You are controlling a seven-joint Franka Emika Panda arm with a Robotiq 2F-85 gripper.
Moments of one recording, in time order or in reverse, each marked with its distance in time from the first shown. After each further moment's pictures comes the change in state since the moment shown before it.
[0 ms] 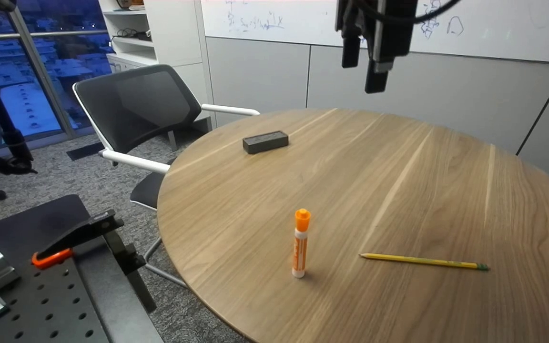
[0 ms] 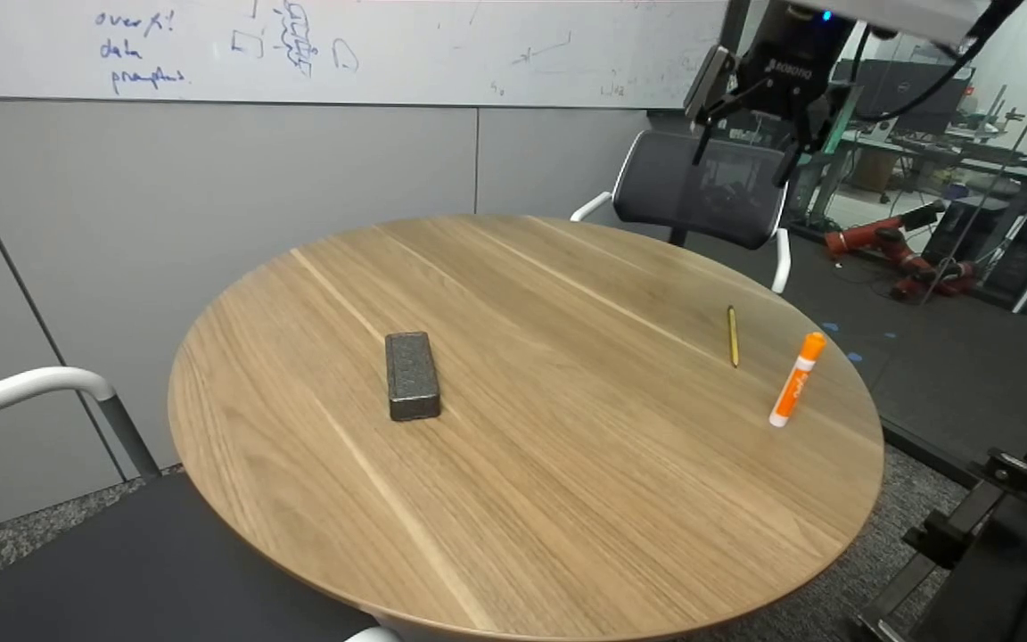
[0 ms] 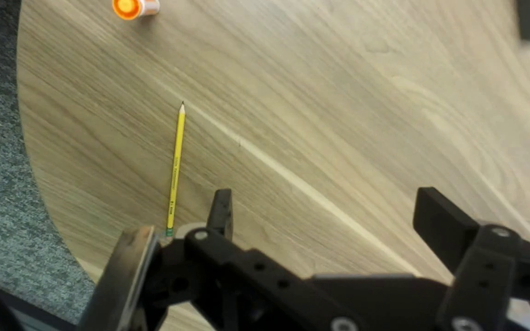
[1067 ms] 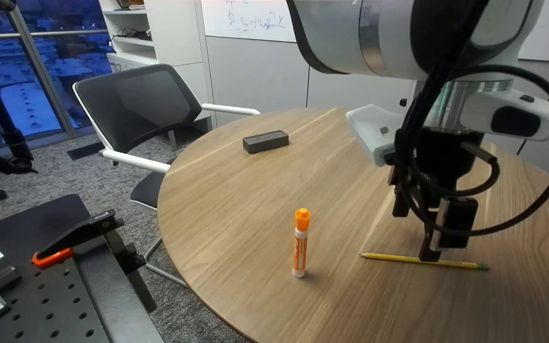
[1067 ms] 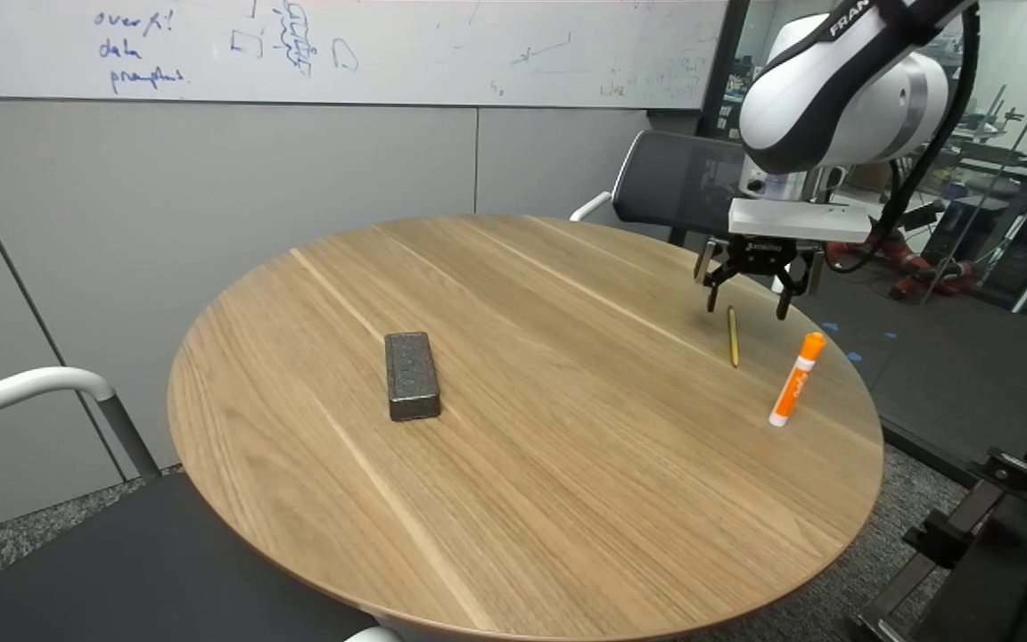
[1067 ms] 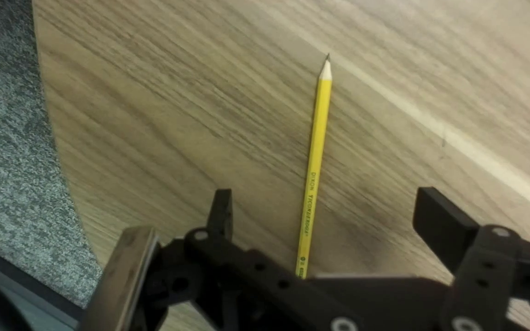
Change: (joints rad) arm 0.000 0.508 -0.162 0.324 -0.008 -0.013 0.032
